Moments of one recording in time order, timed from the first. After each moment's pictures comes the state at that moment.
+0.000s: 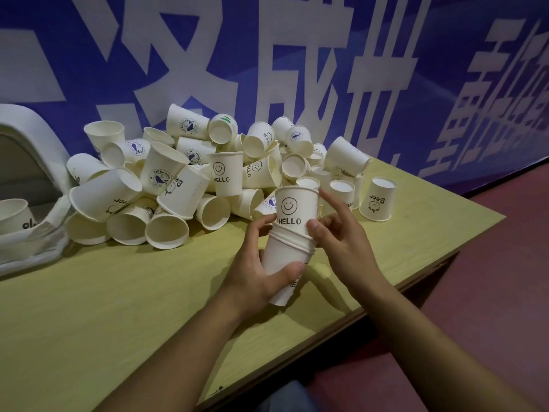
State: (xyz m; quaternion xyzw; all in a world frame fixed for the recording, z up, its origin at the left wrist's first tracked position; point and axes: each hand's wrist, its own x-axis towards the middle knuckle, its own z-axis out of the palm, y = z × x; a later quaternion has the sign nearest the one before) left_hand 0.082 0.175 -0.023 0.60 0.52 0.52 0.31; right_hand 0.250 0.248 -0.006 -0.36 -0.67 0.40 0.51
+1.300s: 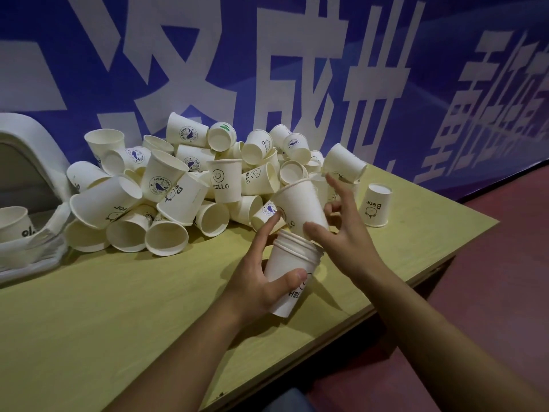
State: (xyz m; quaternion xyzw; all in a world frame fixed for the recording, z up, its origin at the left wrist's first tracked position) left_hand 0.081 0.175 -0.021 0.62 0.49 0.50 0.36; right_hand 0.253 0.250 0.021 -0.37 -0.71 0.36 0.48
